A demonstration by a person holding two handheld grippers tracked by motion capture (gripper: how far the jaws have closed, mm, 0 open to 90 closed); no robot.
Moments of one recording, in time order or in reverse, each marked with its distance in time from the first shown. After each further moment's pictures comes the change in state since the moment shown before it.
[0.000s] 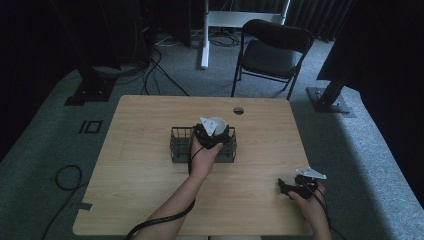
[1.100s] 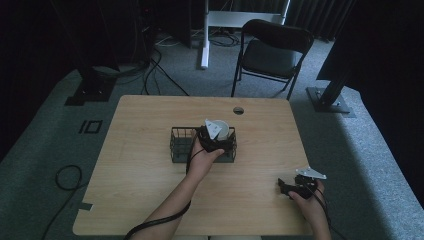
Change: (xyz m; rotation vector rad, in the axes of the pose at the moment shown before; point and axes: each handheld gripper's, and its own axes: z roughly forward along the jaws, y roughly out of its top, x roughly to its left) left arm -0.002 -0.008 -0.001 0.044 -0.126 0.091; right arm 0.000 0.000 0.000 0.000 0.001 0.000
